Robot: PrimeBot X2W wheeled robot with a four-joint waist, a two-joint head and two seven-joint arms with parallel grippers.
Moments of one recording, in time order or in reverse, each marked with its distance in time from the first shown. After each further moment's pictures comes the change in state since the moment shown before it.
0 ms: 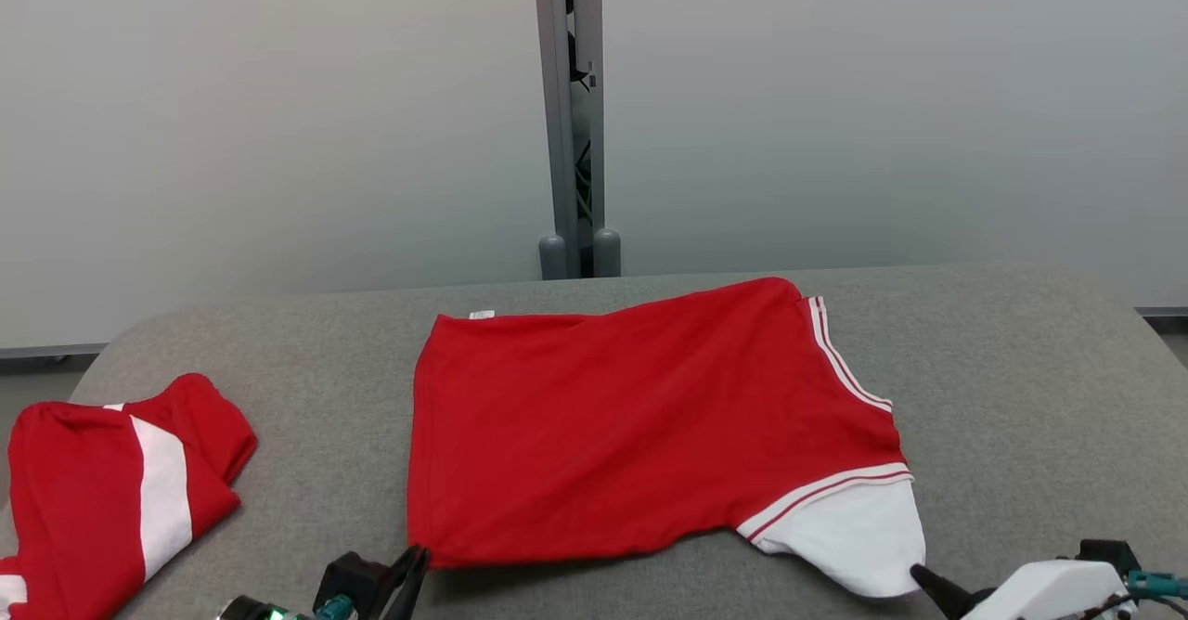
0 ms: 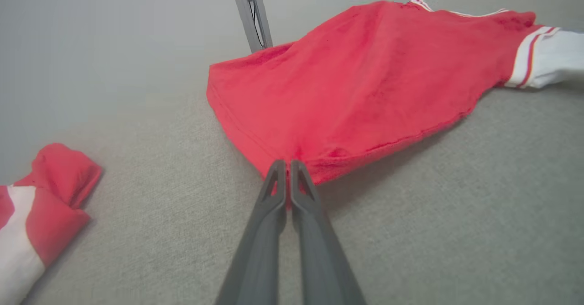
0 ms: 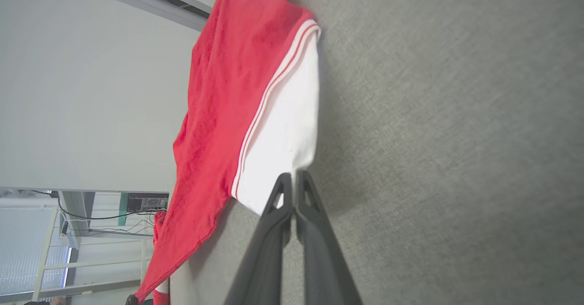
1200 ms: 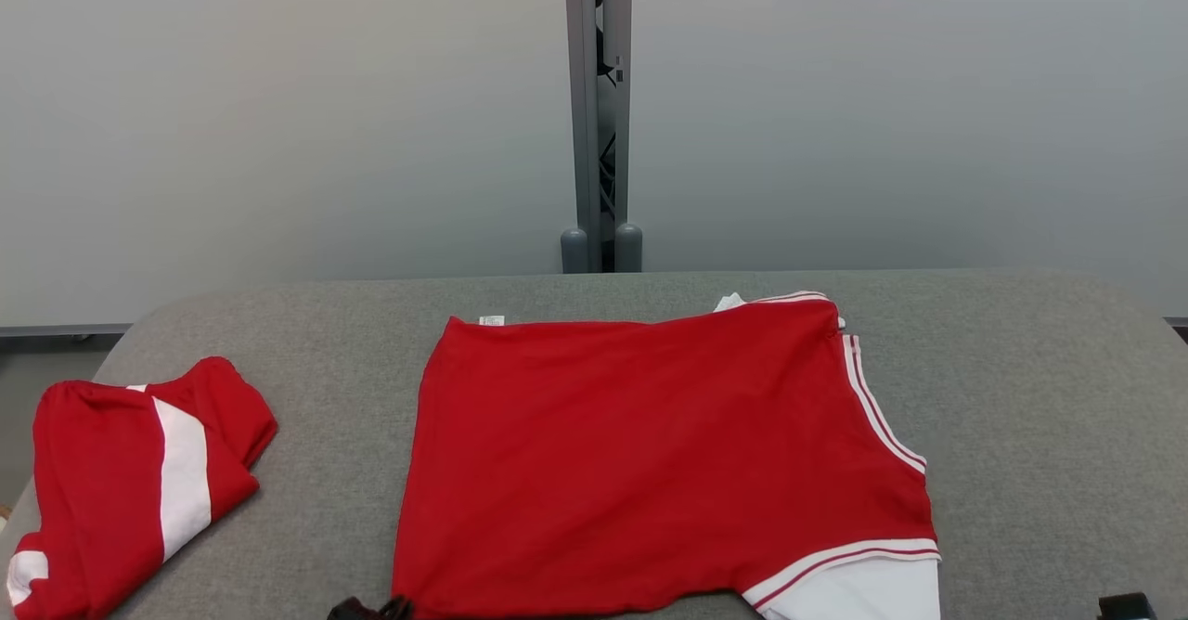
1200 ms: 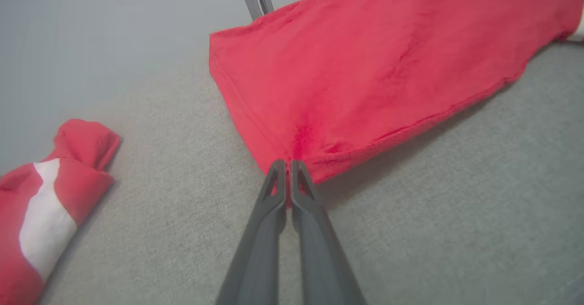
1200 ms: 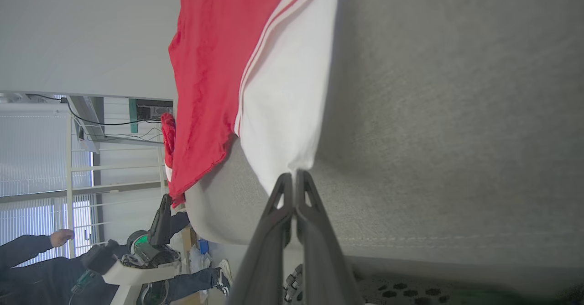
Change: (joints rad) left arm 0.050 0.060 -0.070 -0.012 0.053 0.018 0.000; right arm 0.228 -0.228 0.040 -0.352 0.146 0.000 0.273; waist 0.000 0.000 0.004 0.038
